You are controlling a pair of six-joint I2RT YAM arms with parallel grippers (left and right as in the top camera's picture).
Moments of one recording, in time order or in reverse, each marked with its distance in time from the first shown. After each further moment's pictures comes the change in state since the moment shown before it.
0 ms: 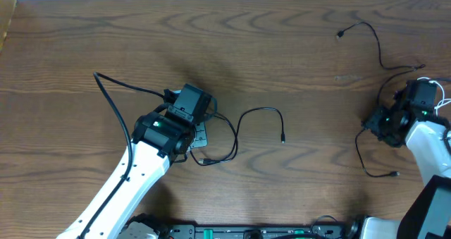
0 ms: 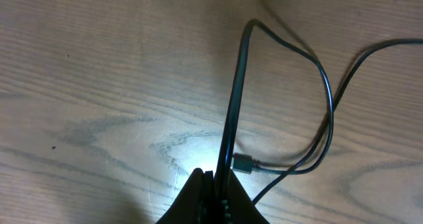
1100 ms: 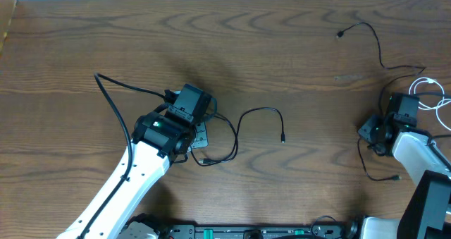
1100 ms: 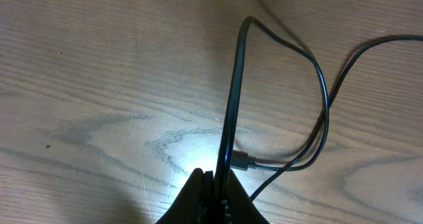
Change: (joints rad) left arm 0.000 0.000 0.000 0.000 0.017 0.000; right arm 0.048 0.012 -0.158 0.202 0.131 0.120
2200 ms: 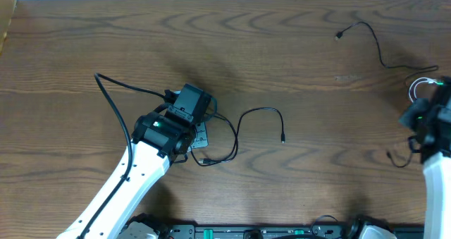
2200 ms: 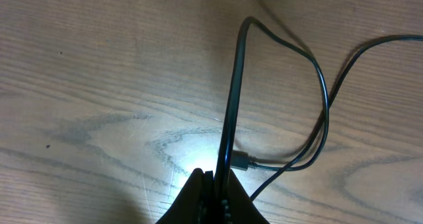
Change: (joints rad) left arm 0.000 0.000 0.000 0.000 0.000 0.000; right arm -0.090 -0.396 0.339 -0.414 0.236 -0.114
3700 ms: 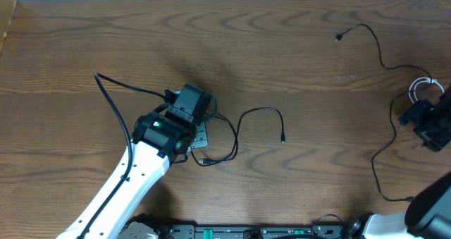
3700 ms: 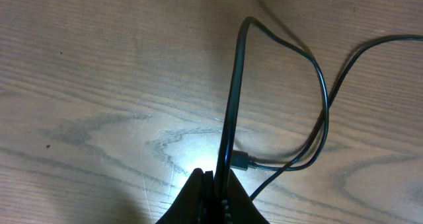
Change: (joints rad) left arm 0.000 0.000 0.000 0.000 0.000 0.000; right arm -0.160 0.509 0.237 -0.336 -0.252 -0.007
